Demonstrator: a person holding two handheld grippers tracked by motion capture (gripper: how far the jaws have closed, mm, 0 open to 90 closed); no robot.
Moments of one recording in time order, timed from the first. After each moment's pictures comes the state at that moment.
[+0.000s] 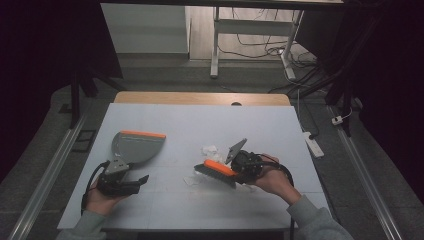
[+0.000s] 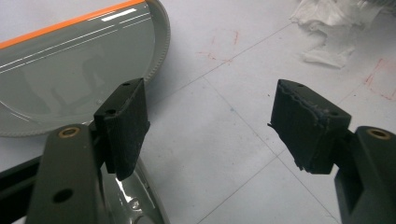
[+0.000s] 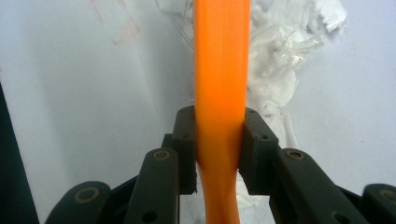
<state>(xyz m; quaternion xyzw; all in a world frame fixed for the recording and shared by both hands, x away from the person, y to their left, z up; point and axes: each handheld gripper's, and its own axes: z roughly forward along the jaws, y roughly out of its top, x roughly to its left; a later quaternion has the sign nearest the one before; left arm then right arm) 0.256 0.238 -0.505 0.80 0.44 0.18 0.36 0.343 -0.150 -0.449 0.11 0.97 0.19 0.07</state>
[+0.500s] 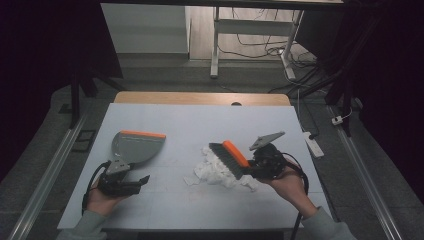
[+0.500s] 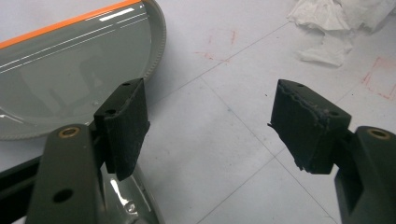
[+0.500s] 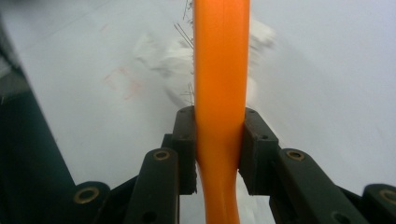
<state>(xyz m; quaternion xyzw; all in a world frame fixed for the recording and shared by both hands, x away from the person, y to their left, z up) 0.257 0.235 -0.505 0.80 0.43 0.18 0.36 0.327 -0.207 -0.407 0.30 0.90 0.30 0.07</state>
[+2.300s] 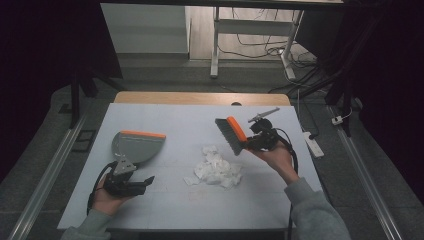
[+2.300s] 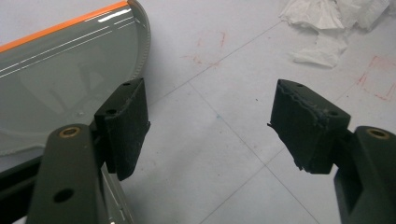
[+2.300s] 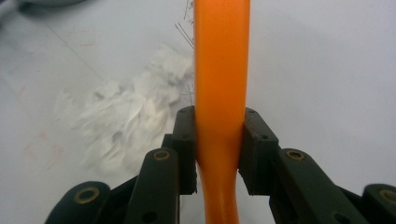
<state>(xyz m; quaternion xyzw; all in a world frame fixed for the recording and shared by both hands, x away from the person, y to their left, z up) 0.259 0.221 -0.506 0.81 0.43 0.18 0.36 0.425 -0.187 -0.426 0.35 0.88 0.30 0.08</state>
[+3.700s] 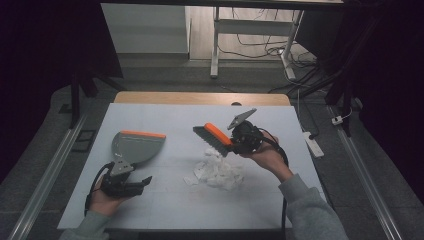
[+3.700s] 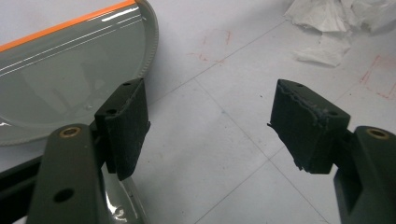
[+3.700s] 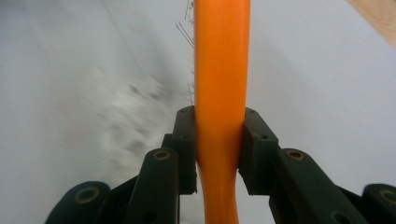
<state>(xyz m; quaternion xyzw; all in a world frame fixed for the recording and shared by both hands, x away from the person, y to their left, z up) 0.254 0.228 -0.505 0.80 0.43 0.19 0.36 0.391 -0.142 -0.406 0.21 0.93 0.29 0.09</state>
